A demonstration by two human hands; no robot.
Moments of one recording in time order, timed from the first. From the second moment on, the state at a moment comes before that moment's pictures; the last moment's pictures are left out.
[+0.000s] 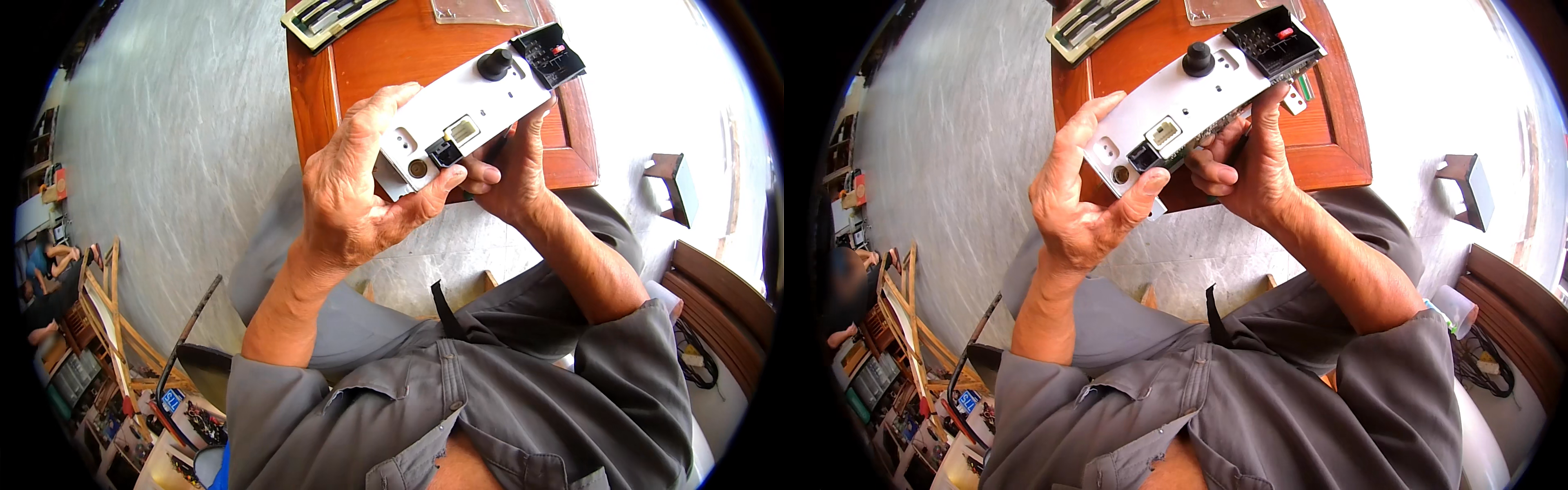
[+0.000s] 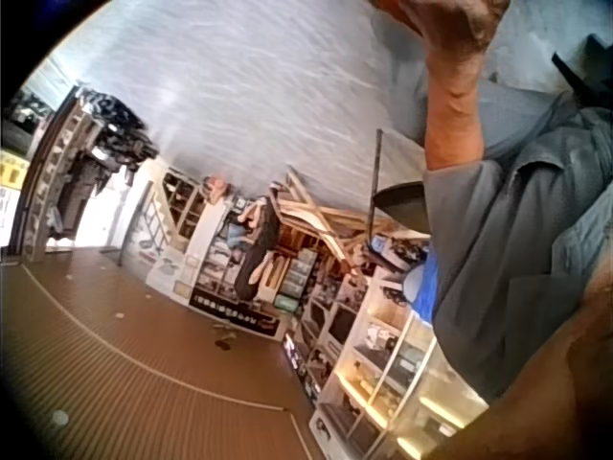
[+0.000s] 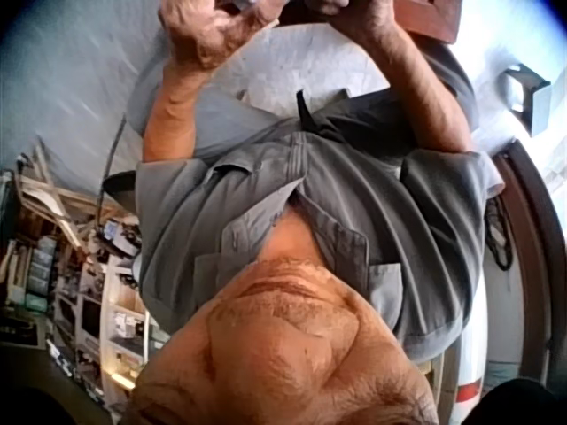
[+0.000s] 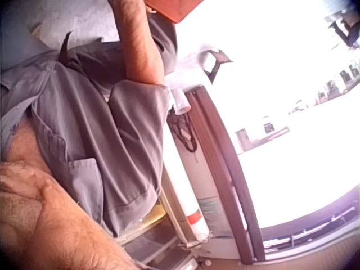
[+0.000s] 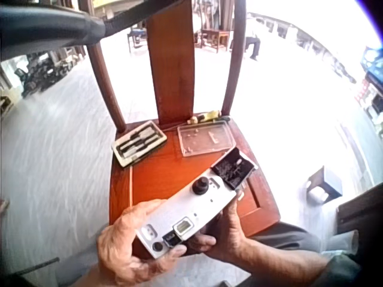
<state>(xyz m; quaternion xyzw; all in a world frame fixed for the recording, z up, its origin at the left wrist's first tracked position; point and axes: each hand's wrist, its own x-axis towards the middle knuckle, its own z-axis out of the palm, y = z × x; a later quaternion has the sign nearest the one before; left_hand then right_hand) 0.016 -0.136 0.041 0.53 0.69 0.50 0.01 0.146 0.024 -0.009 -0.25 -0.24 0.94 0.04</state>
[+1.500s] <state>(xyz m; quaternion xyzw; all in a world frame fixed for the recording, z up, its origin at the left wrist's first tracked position) 0.014 -0.129 0.035 0.55 0.61 0.57 -0.01 0.137 0.023 -0.009 -0.19 -0.23 0.95 0.03</state>
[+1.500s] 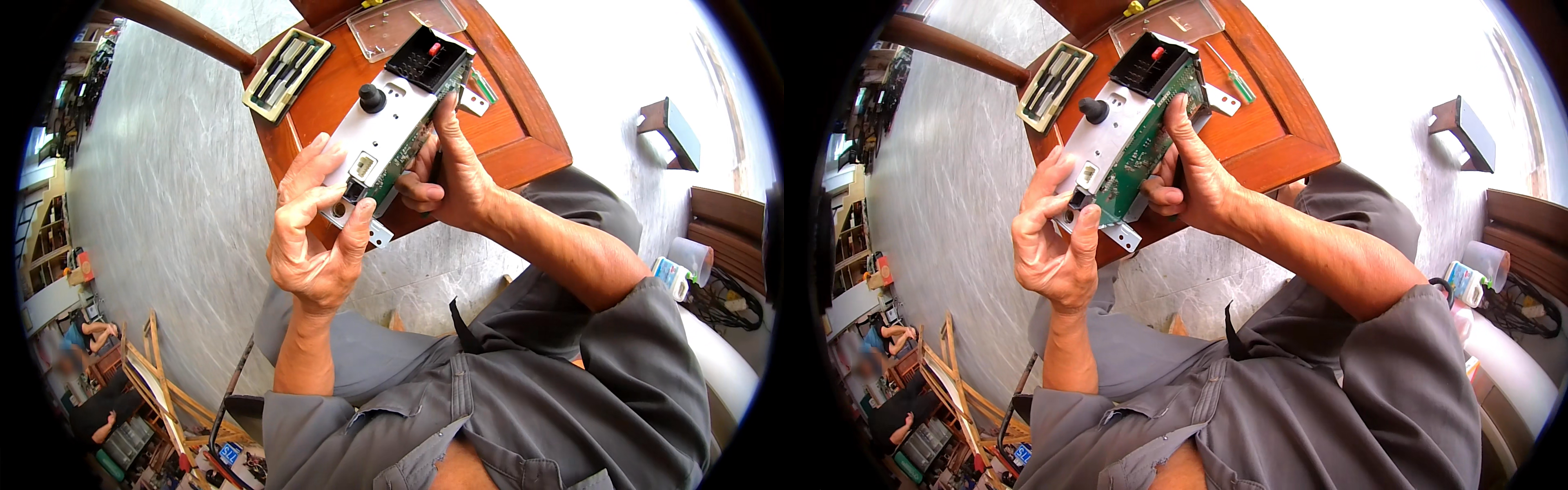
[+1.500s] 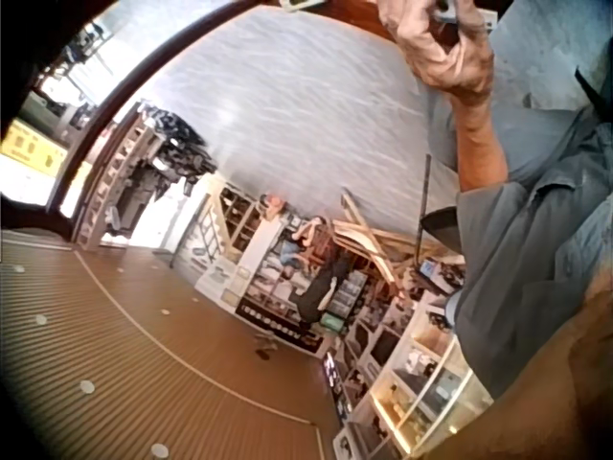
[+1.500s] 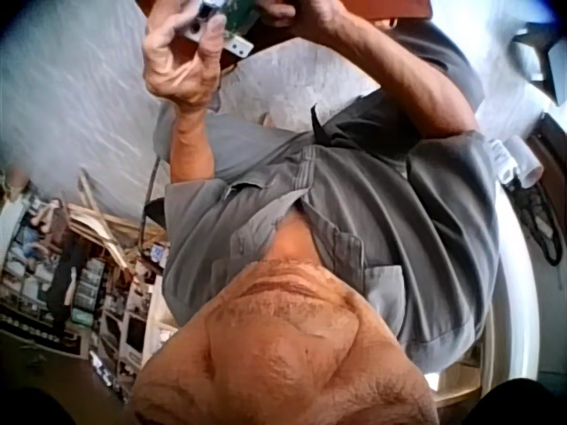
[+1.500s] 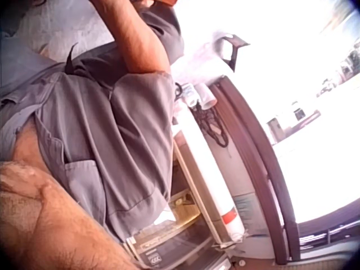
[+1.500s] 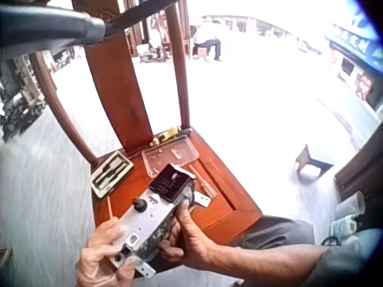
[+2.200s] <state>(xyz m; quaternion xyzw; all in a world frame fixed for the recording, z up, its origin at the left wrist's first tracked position) -0.020 -0.125 0.026 0.26 0.61 0.73 0.16 0.128 0.013 0.021 -0.23 -0.18 0.95 0.06</state>
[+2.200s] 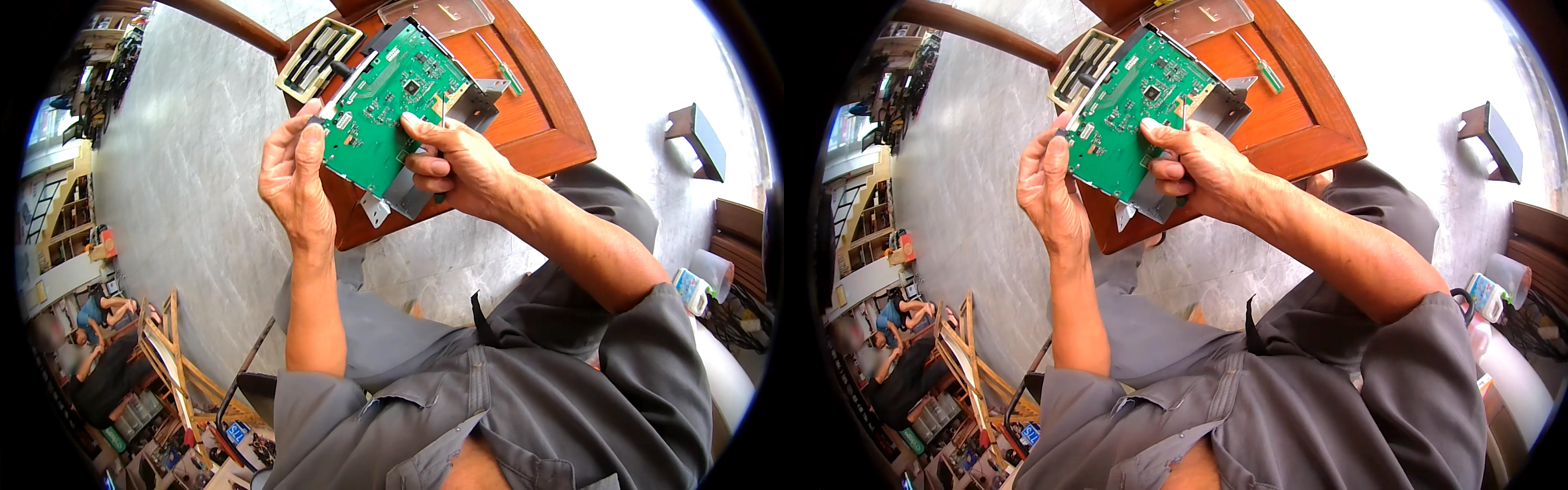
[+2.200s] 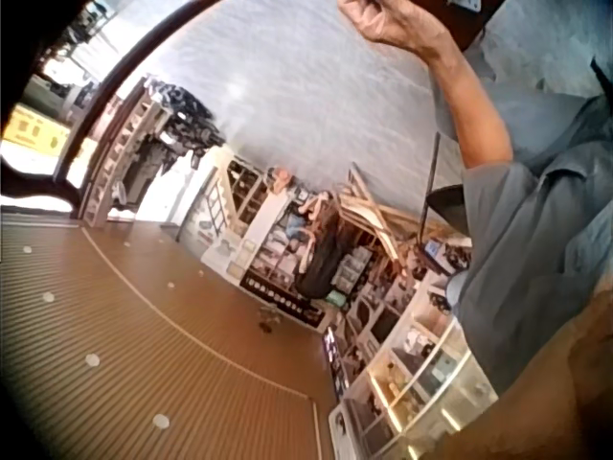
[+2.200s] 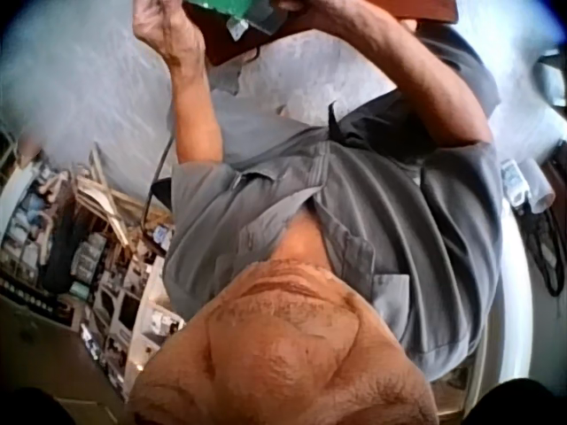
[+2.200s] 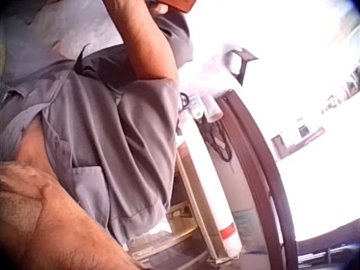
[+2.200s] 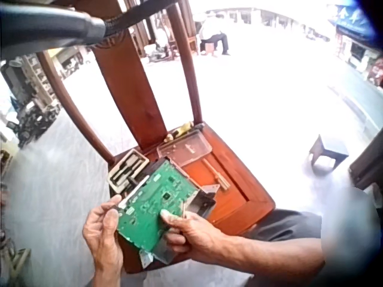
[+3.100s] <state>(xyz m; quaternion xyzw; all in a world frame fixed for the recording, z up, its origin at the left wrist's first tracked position) -0.029 -0.128 0.001 0.26 0.59 0.70 0.30 0.130 0.015 0.019 -0.23 -0.16 0.96 0.05</state>
